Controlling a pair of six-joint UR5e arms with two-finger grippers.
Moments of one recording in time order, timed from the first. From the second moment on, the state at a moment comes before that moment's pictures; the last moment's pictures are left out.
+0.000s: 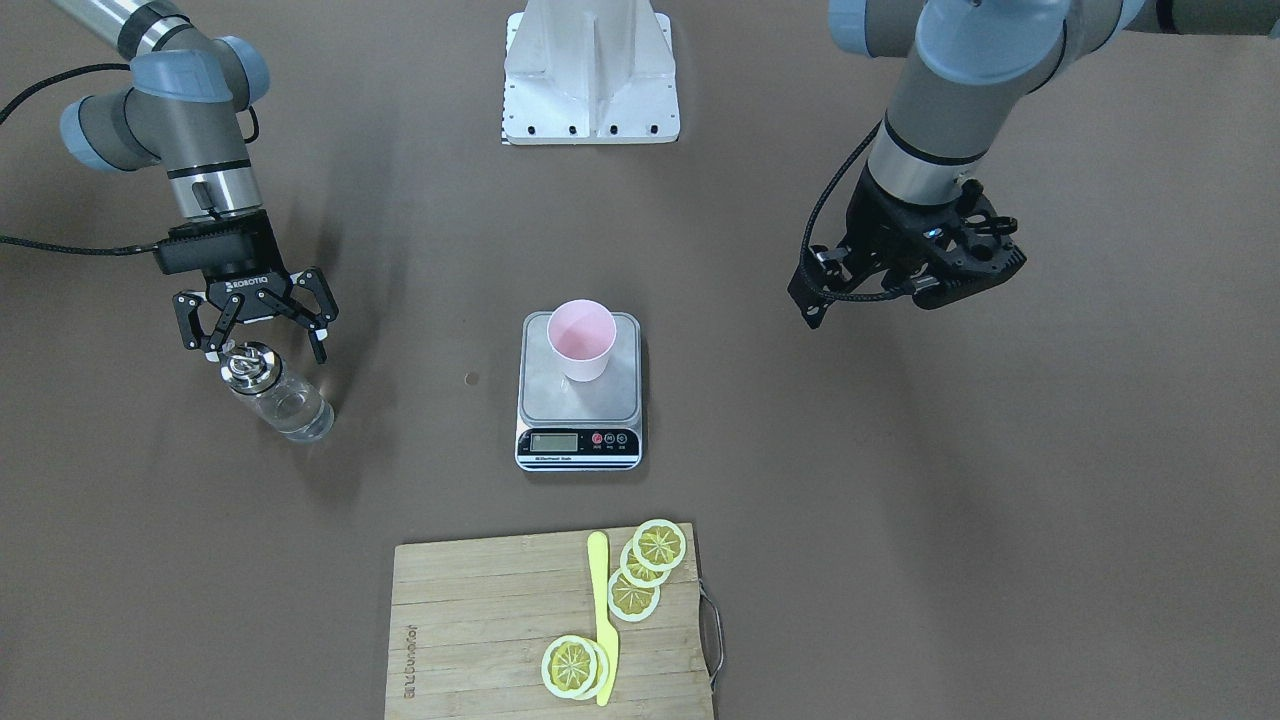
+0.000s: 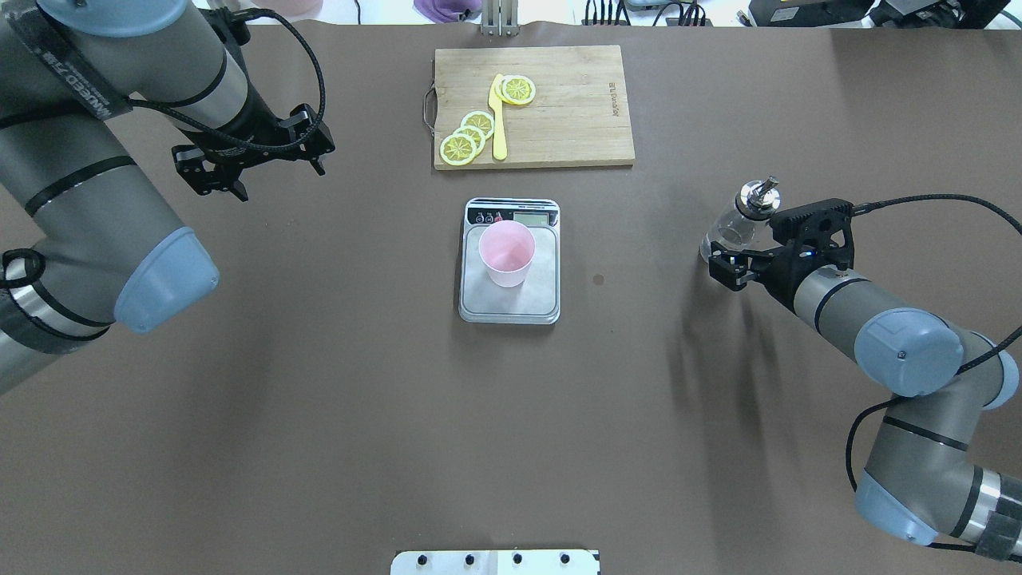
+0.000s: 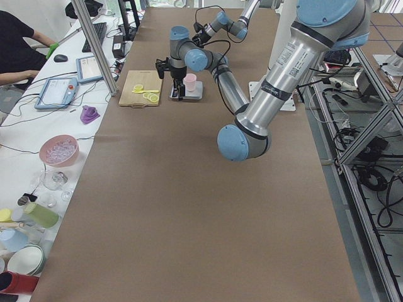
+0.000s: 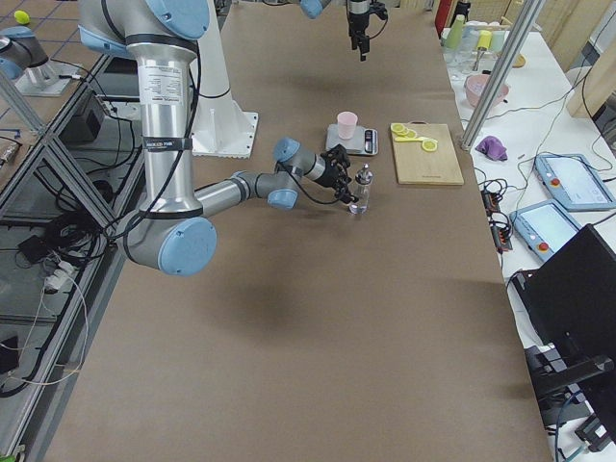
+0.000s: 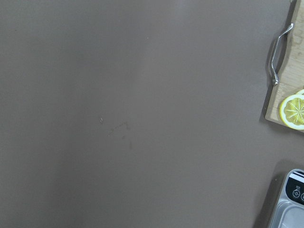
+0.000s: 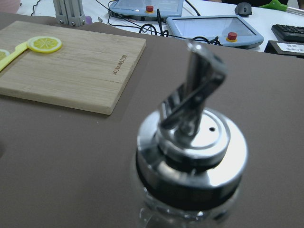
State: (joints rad) left arm -0.86 -2.17 -1.88 -1.34 -2.04 -1.30; right arm 0.52 -1.52 1.75 -0.66 1.21 0.92
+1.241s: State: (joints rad) left arm -0.86 -2.17 -1.87 -1.34 -2.04 -1.30; right arm 0.53 -1.47 1.67 -0.66 1.20 0.91
